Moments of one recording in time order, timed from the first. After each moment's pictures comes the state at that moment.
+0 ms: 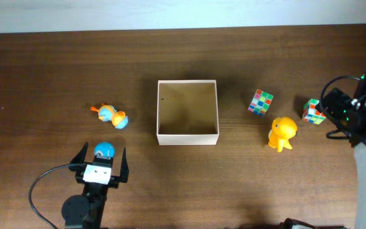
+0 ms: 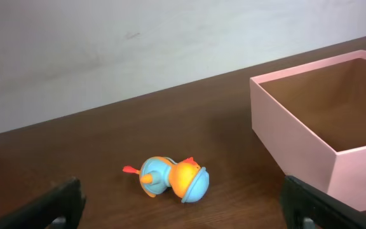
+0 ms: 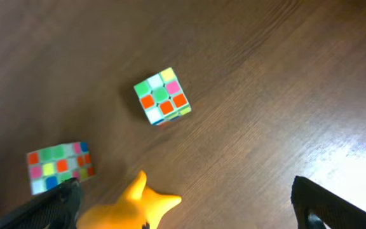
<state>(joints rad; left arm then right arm) 0.02 0.01 0.04 -0.13 0.12 0.22 -0.33 1.30 1.26 -0.96 0.17 0.44</state>
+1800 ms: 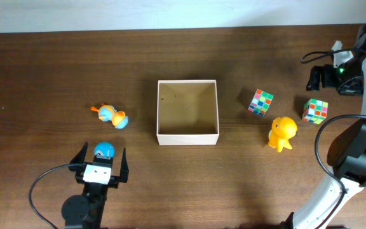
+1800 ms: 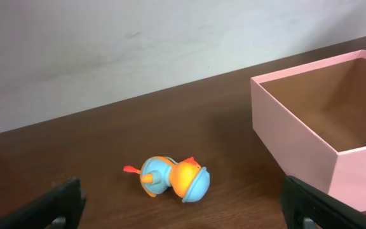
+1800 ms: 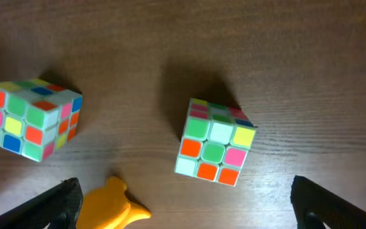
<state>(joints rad) 0.02 0.01 0.04 -0.13 0.12 0.22 -0.40 2.14 2.06 -1.37 -0.12 -0.27</state>
